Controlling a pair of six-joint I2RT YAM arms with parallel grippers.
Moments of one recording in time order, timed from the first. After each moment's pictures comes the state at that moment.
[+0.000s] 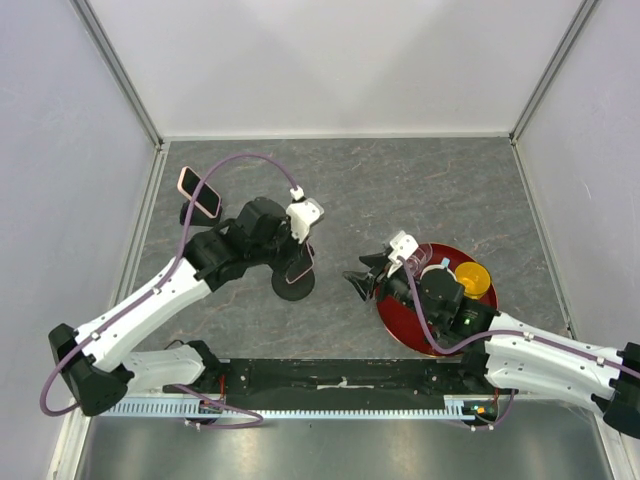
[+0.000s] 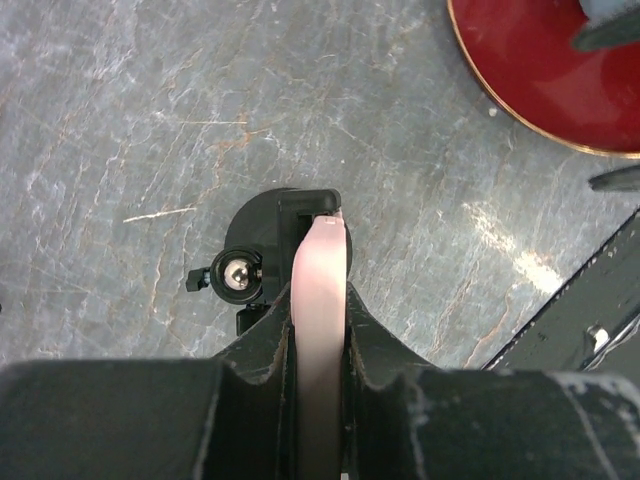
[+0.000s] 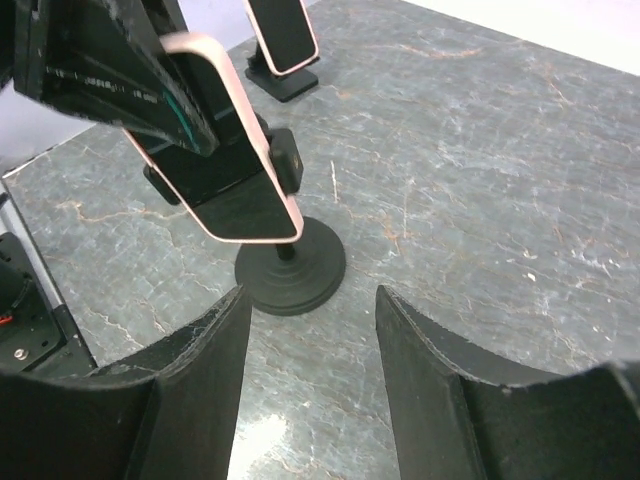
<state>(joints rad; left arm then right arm) -0.81 1.11 1.12 -0.72 -0.01 0.10 1.03 0.82 0.45 0.31 0.17 0.15</state>
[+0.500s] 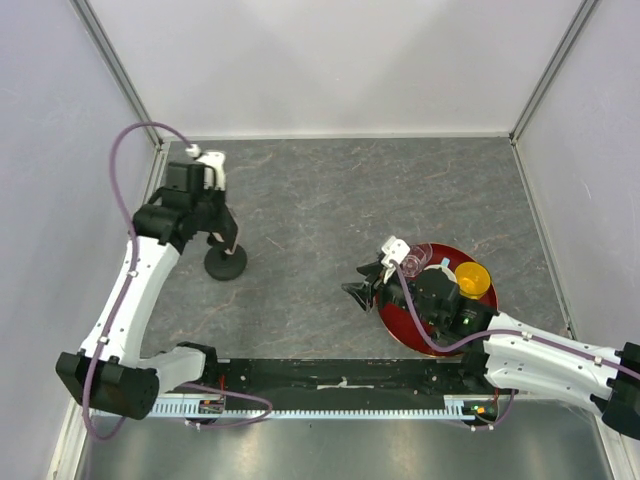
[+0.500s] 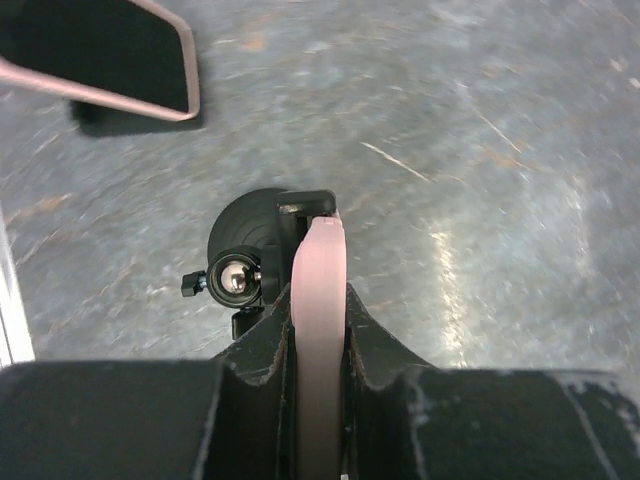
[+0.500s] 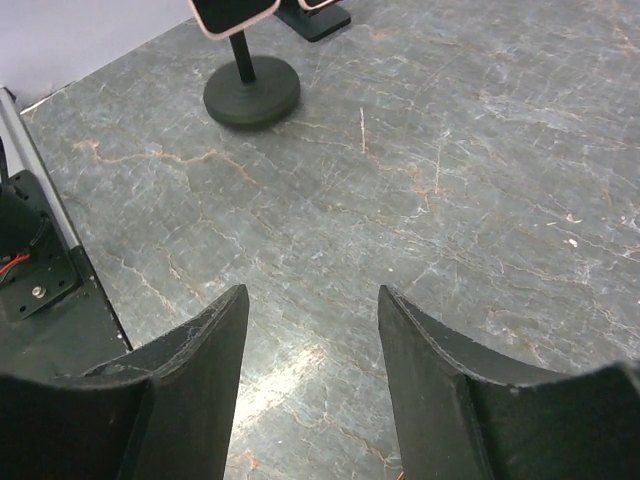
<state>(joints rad) -0.29 1.17 1.25 -0.86 -0.07 -0.05 1.01 0.81 0.44 0.22 0.08 0.16</state>
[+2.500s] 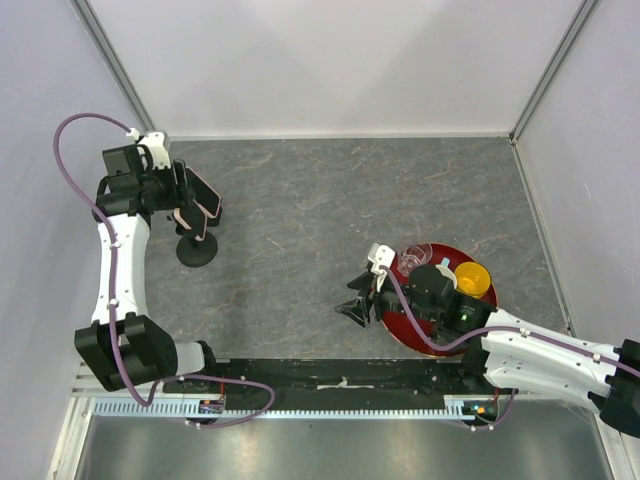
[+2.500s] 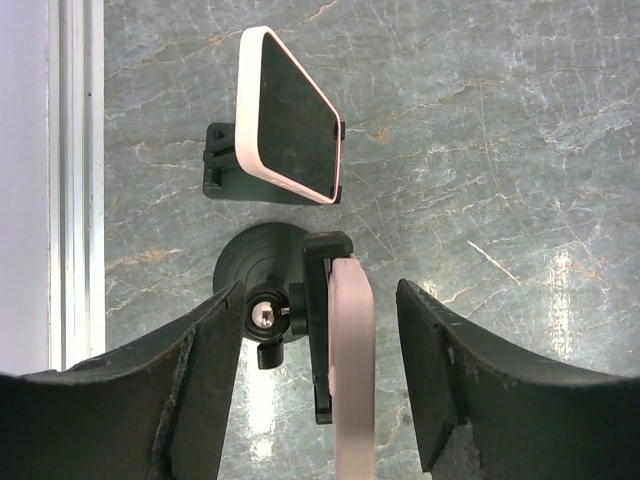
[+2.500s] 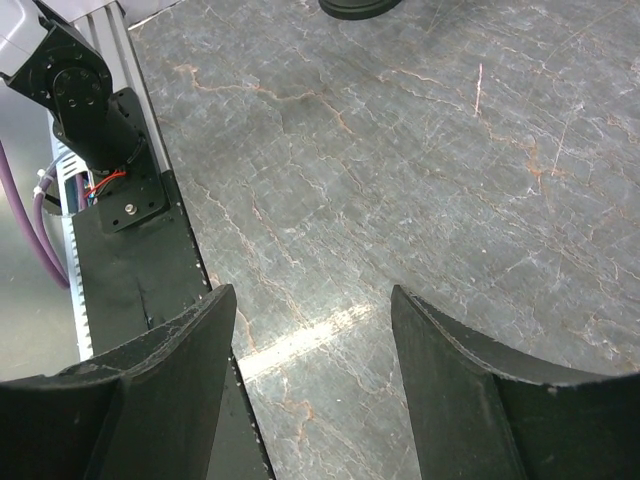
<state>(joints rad) 0.25 1.31 1.30 -0.67 0.24 0.11 1.00 0.85 0.48 0.13 -0.18 0.16</state>
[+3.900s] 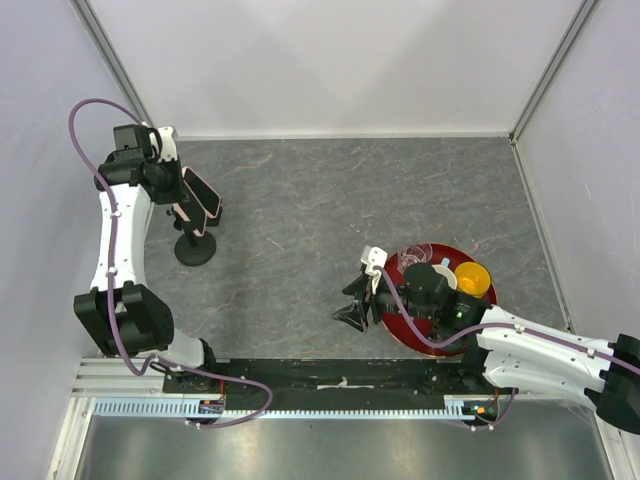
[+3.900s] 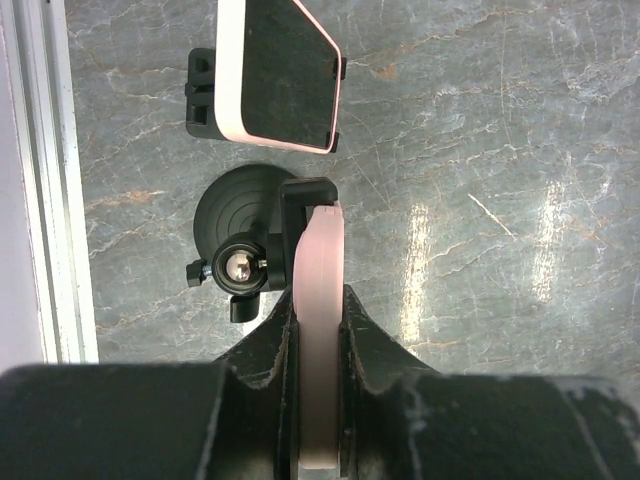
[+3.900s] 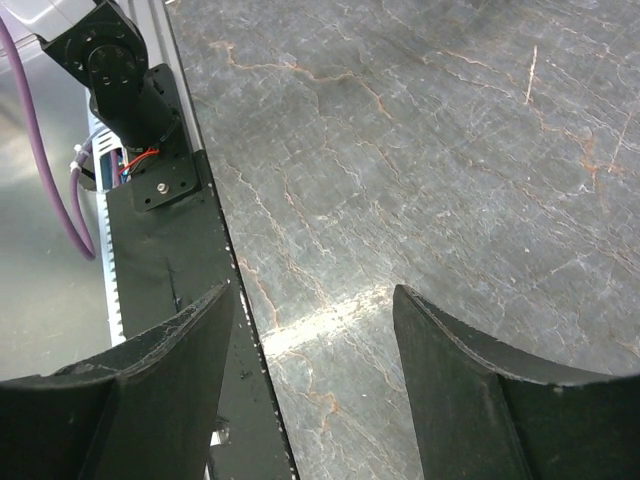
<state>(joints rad) 0.20 1.50 1.55 -0.96 0.15 0.07 1.00 0.89 0.50 0.12 -0.27 0.17</state>
